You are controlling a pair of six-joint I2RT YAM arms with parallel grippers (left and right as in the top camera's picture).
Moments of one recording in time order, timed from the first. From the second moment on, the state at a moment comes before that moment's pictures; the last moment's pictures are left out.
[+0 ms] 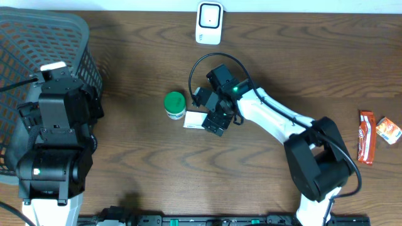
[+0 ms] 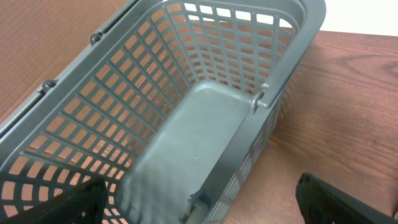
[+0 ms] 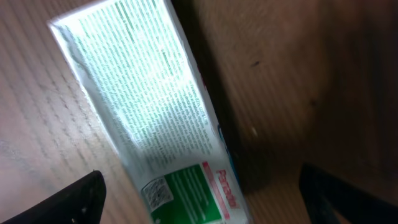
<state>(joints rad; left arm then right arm) -0.05 0.99 1.29 -0.97 -0.58 -0.09 0.57 1.98 1.33 -0.68 -0.19 -0.49</state>
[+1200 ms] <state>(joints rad) -0.05 0.99 1.29 -0.97 -0.58 -0.09 0.40 1.99 1.62 -1.35 -0.72 -0.54</state>
